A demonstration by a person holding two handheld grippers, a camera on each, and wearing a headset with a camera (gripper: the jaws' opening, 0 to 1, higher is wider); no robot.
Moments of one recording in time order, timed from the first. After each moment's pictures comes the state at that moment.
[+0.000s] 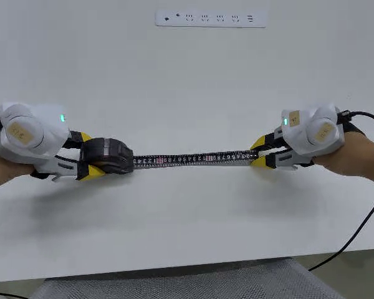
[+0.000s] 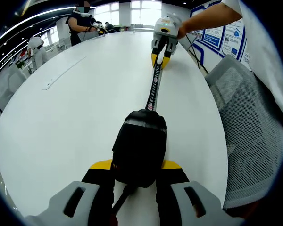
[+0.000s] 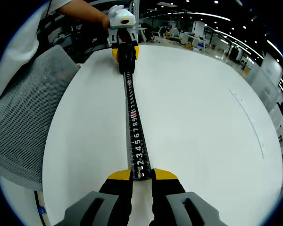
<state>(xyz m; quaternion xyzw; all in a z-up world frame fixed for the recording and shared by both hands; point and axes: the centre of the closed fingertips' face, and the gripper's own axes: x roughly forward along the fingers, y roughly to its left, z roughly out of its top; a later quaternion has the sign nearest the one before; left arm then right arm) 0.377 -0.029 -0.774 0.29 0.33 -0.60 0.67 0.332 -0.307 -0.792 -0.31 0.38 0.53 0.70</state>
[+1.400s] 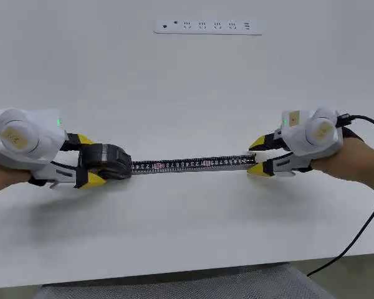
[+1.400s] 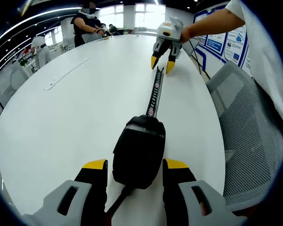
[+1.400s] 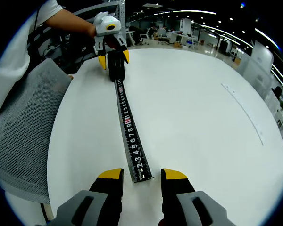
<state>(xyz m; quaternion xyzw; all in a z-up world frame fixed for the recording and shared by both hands) 0.376 -0.029 -0.766 0.27 0.33 -0.60 0.68 0.335 -0.306 -0.782 -0.25 0.39 0.50 0.73</state>
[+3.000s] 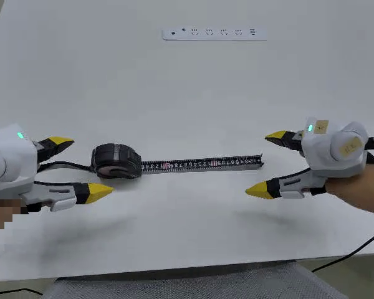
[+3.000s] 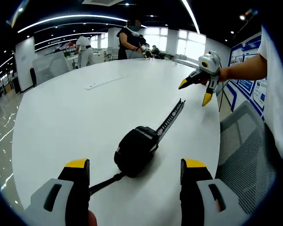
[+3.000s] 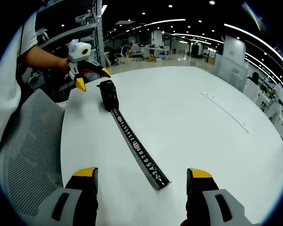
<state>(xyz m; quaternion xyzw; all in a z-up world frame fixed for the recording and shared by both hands) 0.358 0.000 -0.718 0.13 0.30 -0.47 0.82 0.311 -0.284 -0.734 -0.17 0.35 0.42 0.82</state>
